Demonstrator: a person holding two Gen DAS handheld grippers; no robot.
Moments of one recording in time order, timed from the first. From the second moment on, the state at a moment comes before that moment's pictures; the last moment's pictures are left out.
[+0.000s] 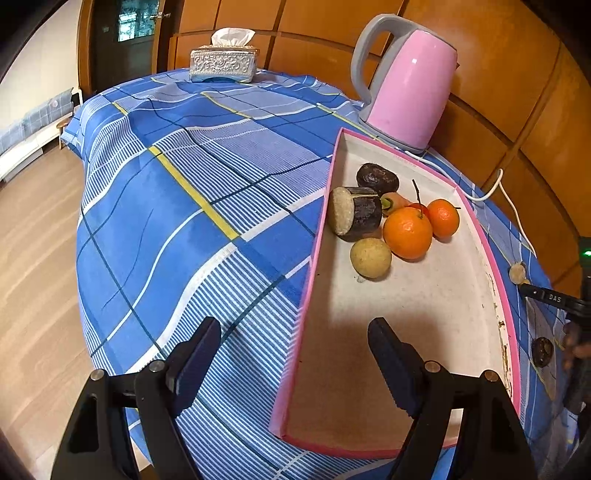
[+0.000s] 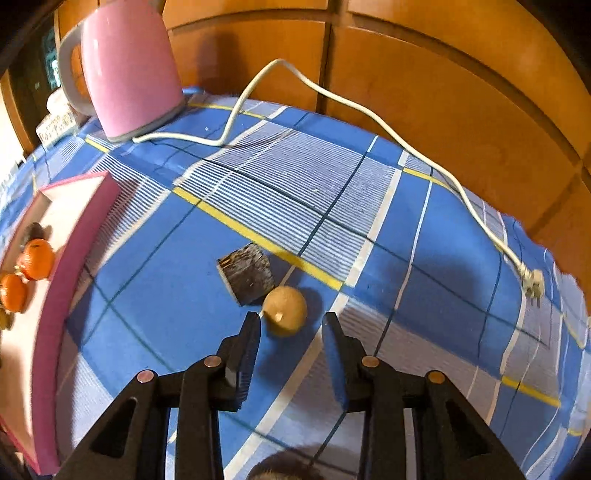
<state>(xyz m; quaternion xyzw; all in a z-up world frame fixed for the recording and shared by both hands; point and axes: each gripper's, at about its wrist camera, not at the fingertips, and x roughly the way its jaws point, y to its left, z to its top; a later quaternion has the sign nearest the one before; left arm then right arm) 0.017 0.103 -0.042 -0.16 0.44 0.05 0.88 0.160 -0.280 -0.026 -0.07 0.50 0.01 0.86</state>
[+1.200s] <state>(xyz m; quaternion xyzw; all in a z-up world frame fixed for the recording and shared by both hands) -0.003 0.087 -0.028 -0.13 0.42 0.03 0.90 0.025 -0.234 -0.034 0.03 0.47 0.07 0.88</state>
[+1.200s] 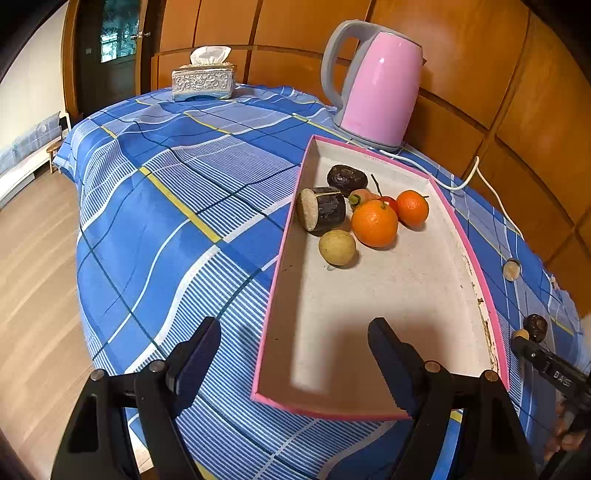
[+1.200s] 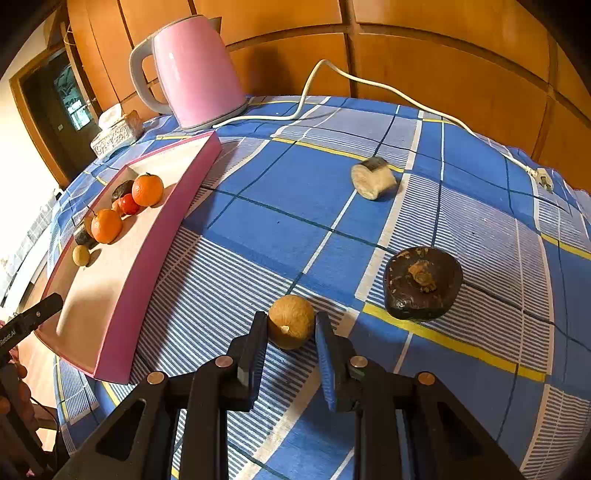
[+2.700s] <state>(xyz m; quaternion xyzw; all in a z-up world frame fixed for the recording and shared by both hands) -0.002 0.109 -0.031 -0.16 0.41 0.05 0.90 0.088 -0.108 0.005 -0.04 0.44 0.17 0.88</state>
